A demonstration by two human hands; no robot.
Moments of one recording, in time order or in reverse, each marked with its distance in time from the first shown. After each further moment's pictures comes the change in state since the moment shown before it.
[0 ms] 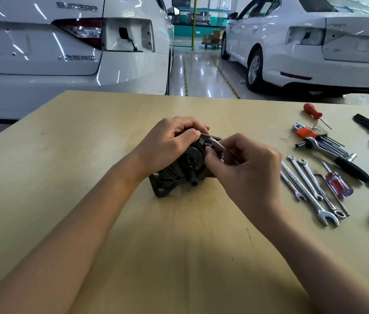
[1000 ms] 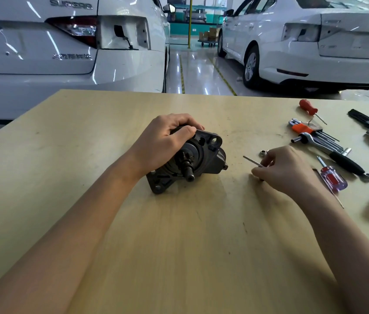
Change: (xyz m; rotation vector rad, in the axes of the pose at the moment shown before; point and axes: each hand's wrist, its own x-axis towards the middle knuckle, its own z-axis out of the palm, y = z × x) left_hand -0.003 -0.001 0.003 0.008 0.046 0.002; right_hand 0.022 0.080 -0.050 -0.534 -0.469 0.520
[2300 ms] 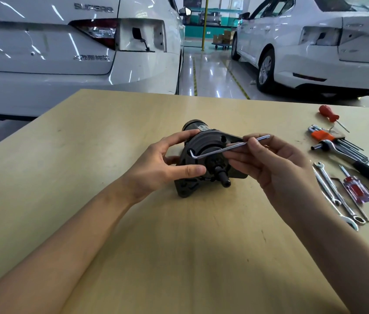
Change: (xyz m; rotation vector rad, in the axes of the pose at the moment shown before) left_hand -0.045 -0.027 -0.014 -0.451 -0.060 -0.192; right_hand -0.046 -0.066 0.002 1.438 -0.261 -0.094
